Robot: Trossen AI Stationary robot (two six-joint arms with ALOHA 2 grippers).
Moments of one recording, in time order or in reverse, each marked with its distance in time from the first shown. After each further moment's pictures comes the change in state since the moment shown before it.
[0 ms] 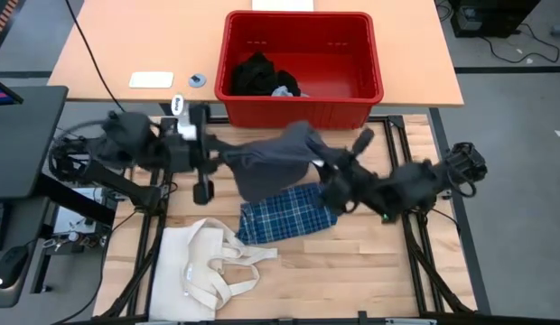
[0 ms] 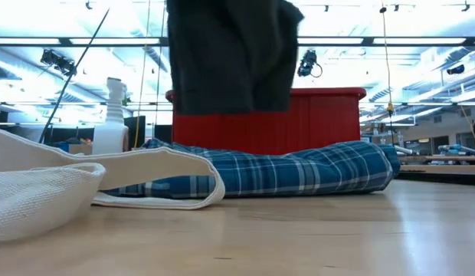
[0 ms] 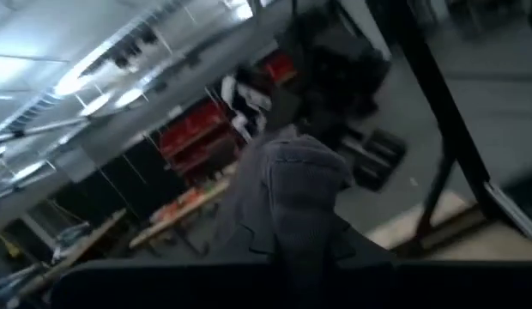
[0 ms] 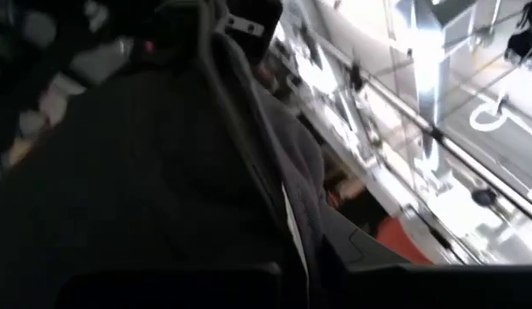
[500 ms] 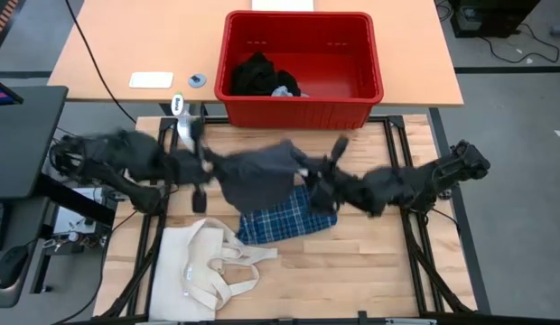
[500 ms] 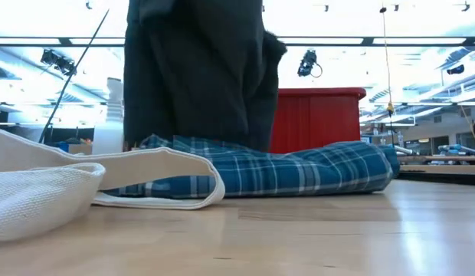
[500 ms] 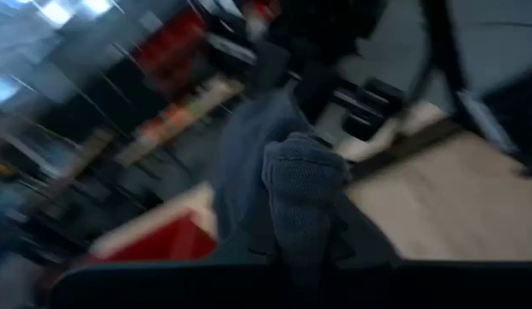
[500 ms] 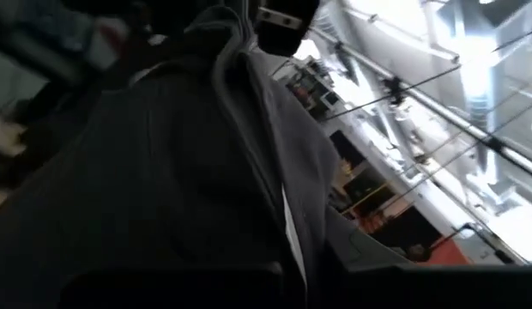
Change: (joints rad) left arm -0.133 -0.018 0.001 -0.238 -0.248 -0.057; right arm -0.088 -0.049 -0.232 0.059 -0.224 0.177
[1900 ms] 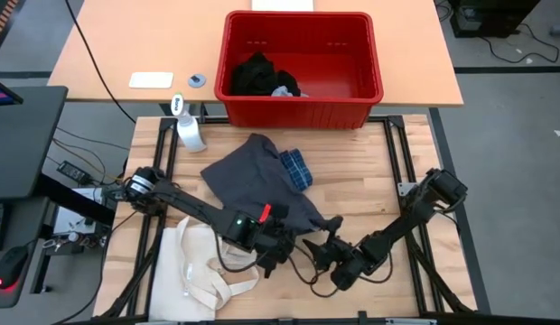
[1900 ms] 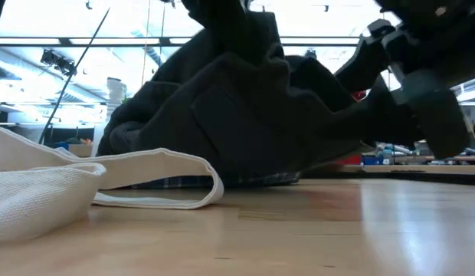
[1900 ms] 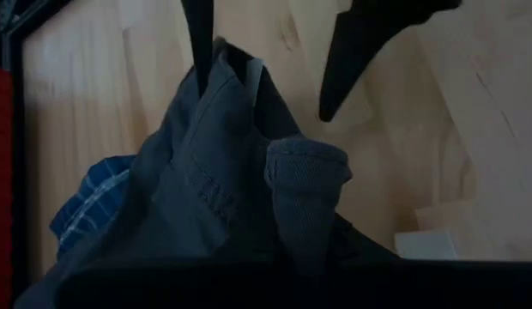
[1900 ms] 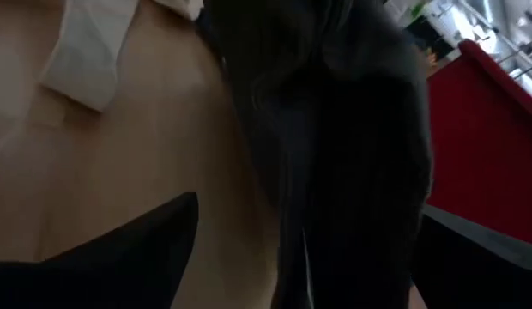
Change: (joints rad) left arm -0.092 0.725 -0.025 -0.176 -0.031 -0.475; right arm 0.287 0.345 -0.731 0.069 0.263 0.997
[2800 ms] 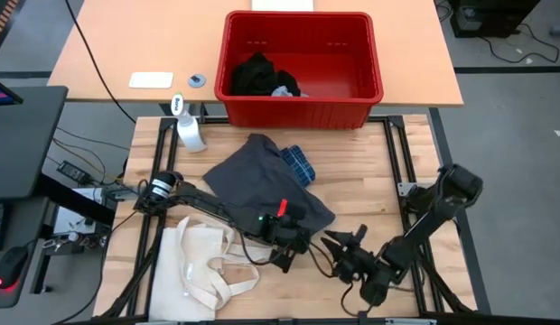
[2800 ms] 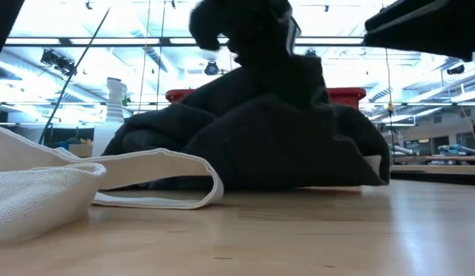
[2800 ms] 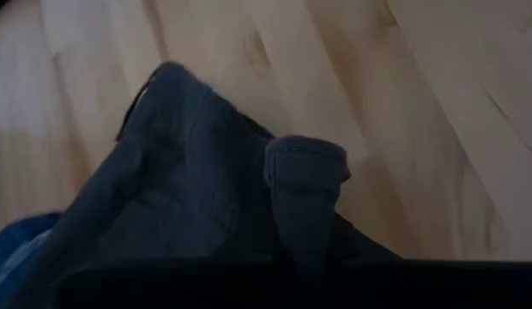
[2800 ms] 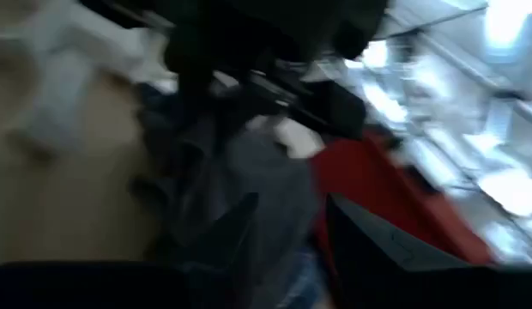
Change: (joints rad) left arm 0.084 0.156 0.079 0.100 0.153 0.127; right arm 0.190 -0.111 -0.045 0.074 0.326 -0.215
